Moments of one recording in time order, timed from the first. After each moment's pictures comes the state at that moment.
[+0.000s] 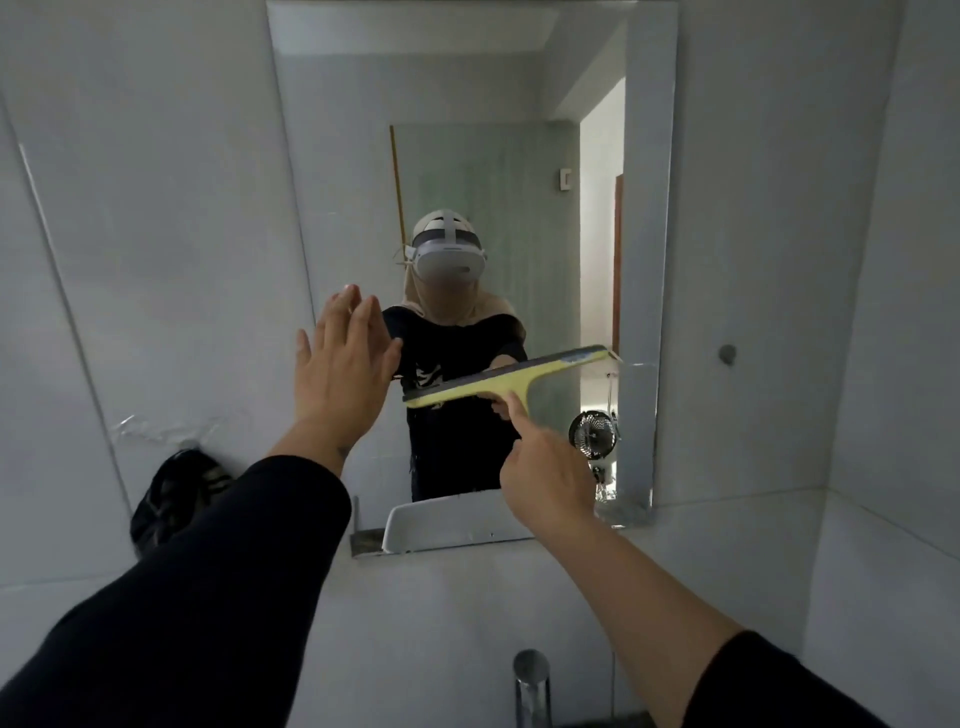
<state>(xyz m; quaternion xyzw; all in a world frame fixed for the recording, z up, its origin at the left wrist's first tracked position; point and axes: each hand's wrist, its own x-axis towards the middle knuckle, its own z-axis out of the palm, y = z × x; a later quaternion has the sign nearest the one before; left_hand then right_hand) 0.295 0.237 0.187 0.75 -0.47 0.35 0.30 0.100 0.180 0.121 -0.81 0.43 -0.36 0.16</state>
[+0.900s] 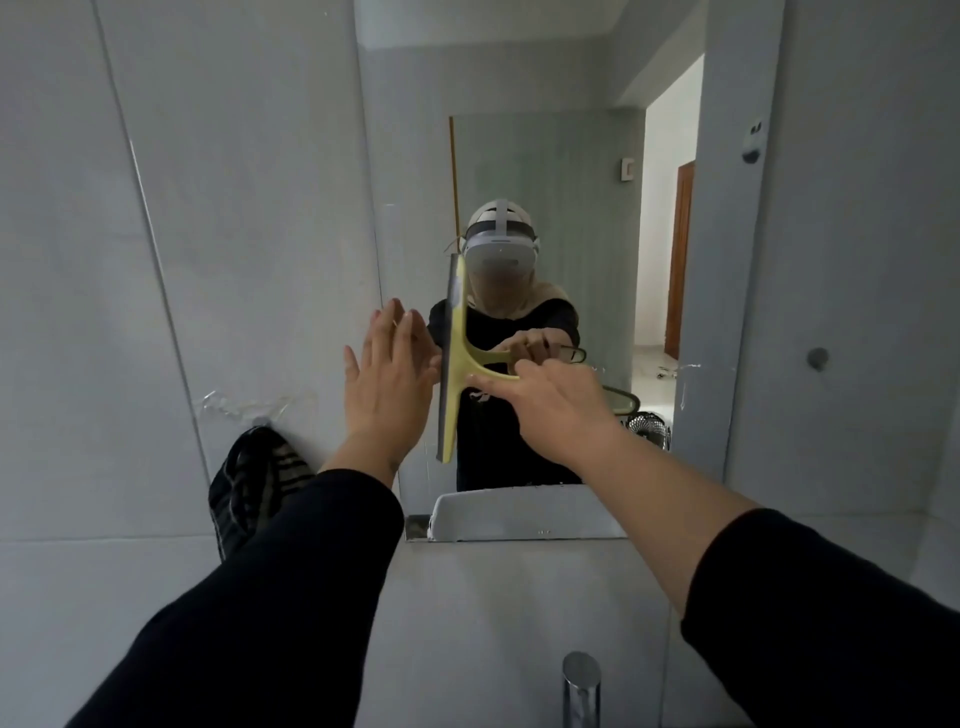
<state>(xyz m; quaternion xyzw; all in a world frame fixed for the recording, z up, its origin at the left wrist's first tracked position) 0.308 0.250 0.162 0.78 -0.44 0.32 0.30 0.141 0.167 0.172 -0.91 0.22 -0.27 -0.23</state>
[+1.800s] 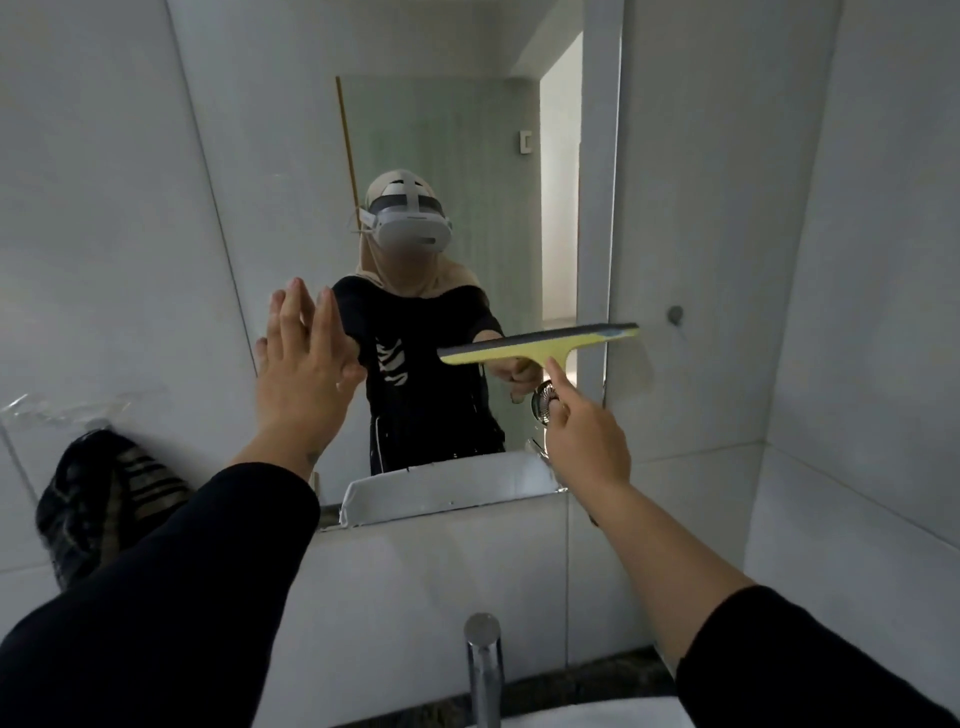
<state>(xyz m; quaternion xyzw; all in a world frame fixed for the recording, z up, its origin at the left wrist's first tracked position) 0.297 0.208 0.140 0.75 -0.49 0.33 0.30 0.042 0.113 0.092 -0.76 0.47 -0.43 0.17</state>
